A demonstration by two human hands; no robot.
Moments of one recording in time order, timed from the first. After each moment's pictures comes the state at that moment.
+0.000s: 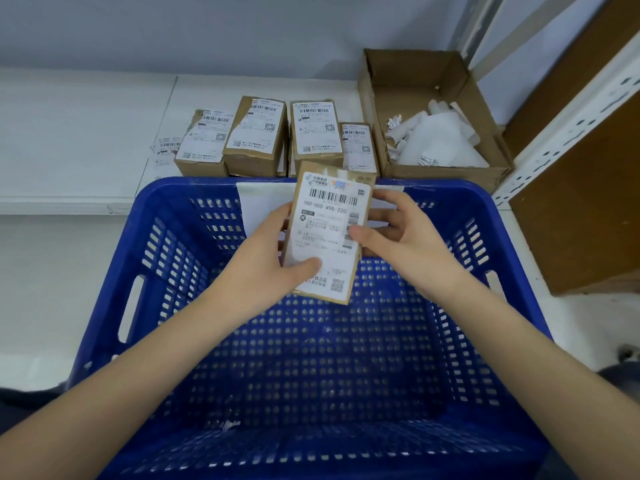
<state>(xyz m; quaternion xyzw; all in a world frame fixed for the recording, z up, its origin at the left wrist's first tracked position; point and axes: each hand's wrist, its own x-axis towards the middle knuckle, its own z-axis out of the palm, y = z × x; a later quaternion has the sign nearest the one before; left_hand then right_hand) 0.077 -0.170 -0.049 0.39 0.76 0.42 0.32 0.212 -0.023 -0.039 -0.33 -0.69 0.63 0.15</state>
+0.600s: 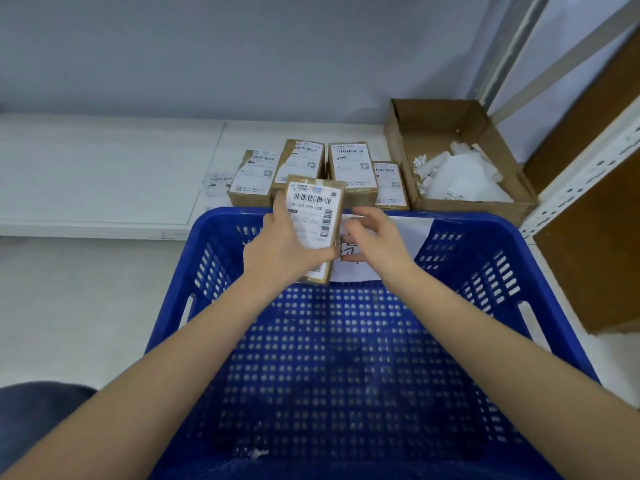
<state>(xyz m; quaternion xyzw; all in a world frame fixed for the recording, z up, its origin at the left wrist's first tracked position) 0.026 -0.160 -0.049 0.31 0.89 0.29 0.15 0.125 -0.048 -0.055 -0.38 -0.65 0.63 0.18</state>
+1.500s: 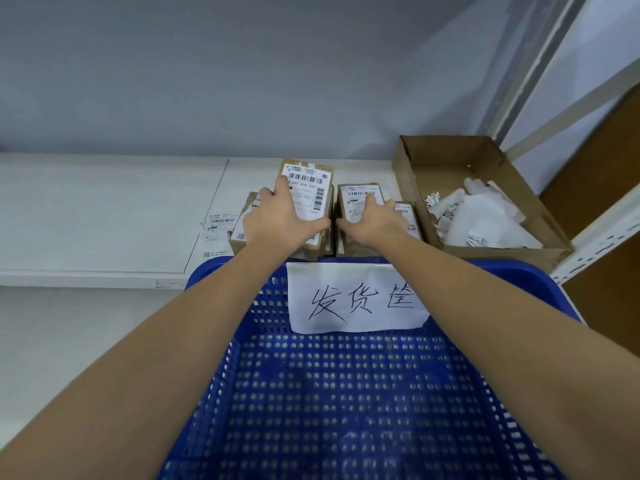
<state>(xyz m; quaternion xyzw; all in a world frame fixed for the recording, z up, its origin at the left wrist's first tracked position) -0.075 -0.079 -0.036 0.31 0.93 0.20 0.02 0.006 0.059 -0.066 -0.47 -0.87 0.14 -0.03</state>
